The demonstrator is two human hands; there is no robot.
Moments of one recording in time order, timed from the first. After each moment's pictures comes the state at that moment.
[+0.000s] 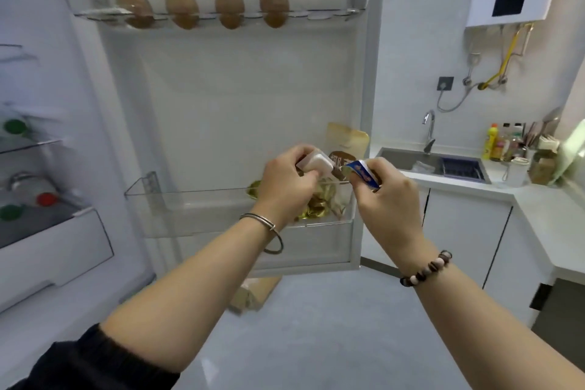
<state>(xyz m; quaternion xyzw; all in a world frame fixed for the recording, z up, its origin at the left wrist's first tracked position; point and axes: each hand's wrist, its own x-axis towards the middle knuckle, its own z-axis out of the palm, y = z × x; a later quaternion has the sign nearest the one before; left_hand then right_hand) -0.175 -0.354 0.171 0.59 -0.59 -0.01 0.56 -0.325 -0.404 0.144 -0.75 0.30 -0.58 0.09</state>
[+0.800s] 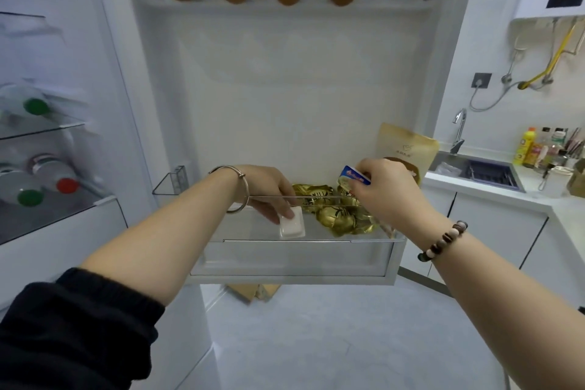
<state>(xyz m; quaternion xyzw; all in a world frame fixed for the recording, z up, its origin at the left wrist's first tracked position) -0.031 -0.373 0.181 0.73 -0.54 -0.39 0.18 -0.242 -0.434 0.172 -0.86 0.38 -0.32 0.07</state>
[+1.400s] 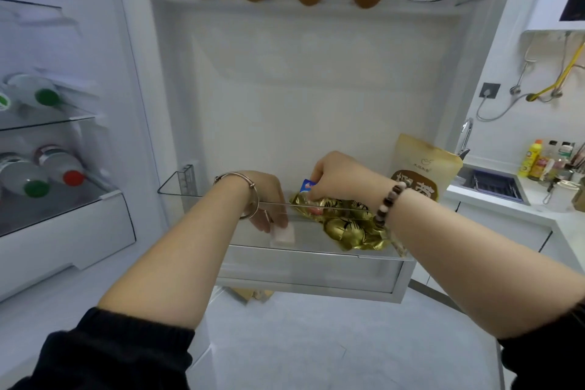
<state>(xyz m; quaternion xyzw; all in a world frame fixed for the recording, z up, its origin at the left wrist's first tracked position) -0.016 -0.367 0.174 0.78 -0.51 -0.34 0.13 -0.164 -0.429 0.203 -0.91 0.37 -0.09 0.15</state>
